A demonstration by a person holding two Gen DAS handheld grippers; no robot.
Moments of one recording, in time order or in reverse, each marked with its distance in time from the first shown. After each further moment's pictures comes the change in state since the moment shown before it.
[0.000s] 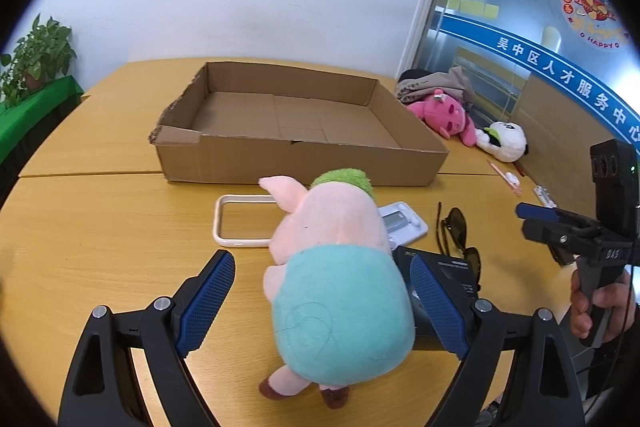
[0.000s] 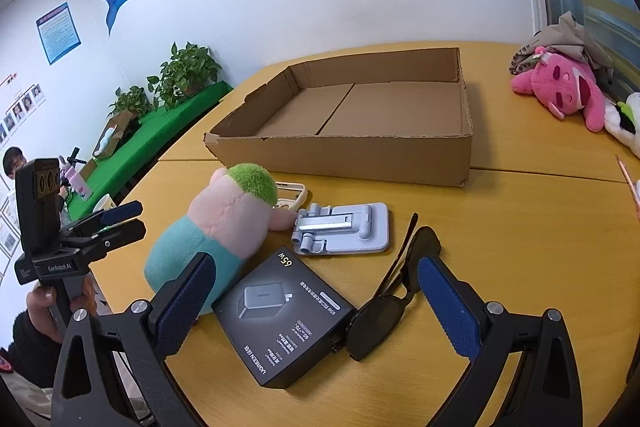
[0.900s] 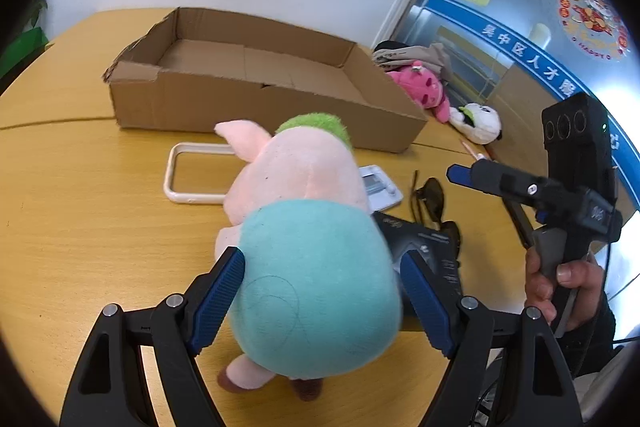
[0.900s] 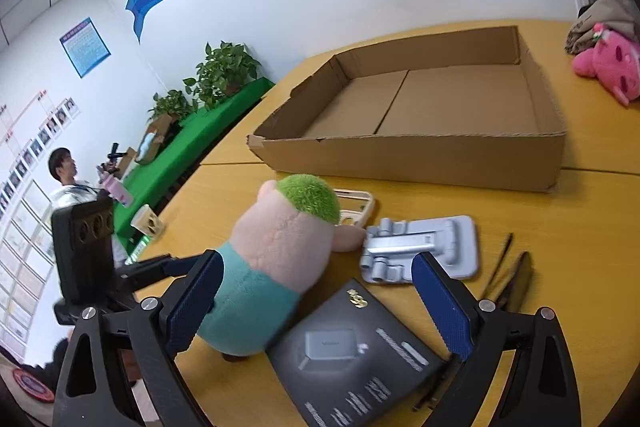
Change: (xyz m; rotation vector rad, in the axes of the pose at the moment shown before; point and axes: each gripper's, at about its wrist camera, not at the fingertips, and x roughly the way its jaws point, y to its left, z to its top) left arm 0.040 0.014 -0.019 -0.082 0.143 -0.138; right arm 0.060 0.022 0.022 0.060 0.042 0.214
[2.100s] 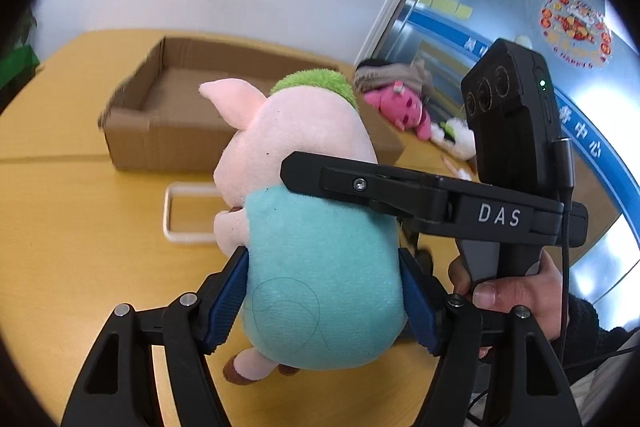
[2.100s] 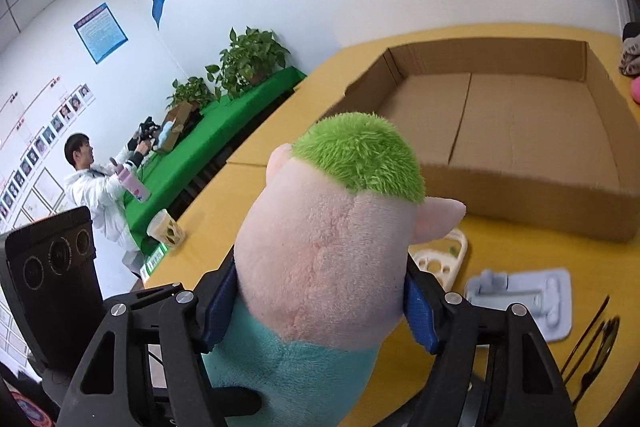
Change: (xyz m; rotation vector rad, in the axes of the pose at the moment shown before) left arm -0.044 -0.010 0.036 0.047 -0.081 -0.069; right arm 0.070 0.063 0.048 -0.047 0.028 0.058
